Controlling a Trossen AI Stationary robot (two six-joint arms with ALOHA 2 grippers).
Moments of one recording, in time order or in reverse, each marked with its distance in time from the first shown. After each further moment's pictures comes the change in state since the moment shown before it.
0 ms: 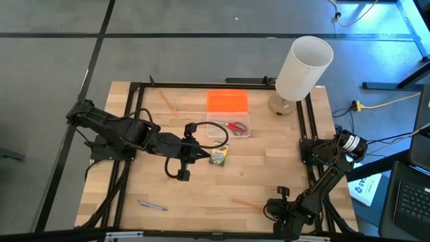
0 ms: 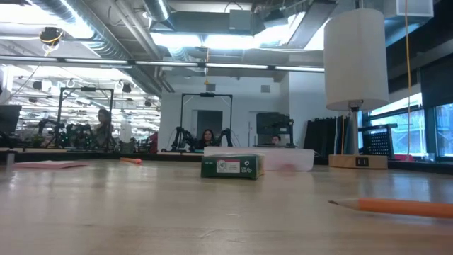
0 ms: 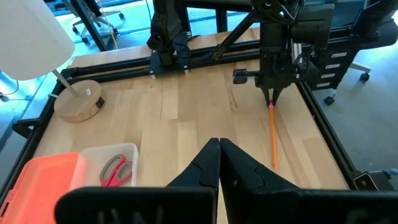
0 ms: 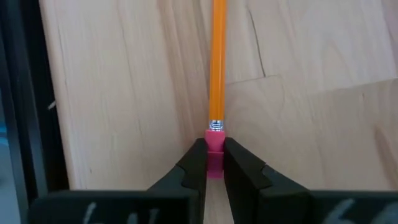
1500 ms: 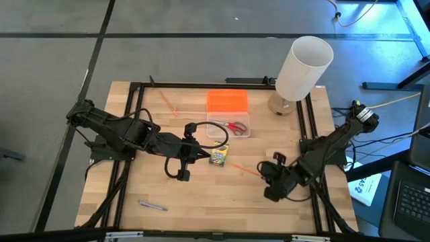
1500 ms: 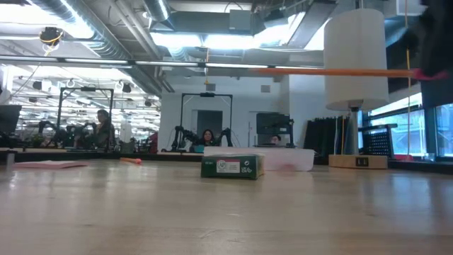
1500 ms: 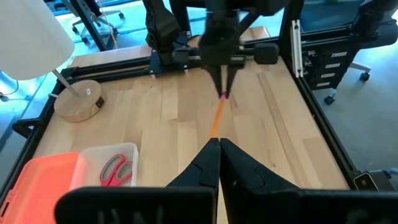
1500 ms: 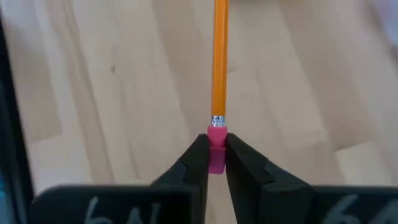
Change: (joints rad) left arm 0.000 0.000 0.001 -0.002 0.000 0.000; right arm -0.350 -0.433 -0.001 -0.280 0.034 -0.288
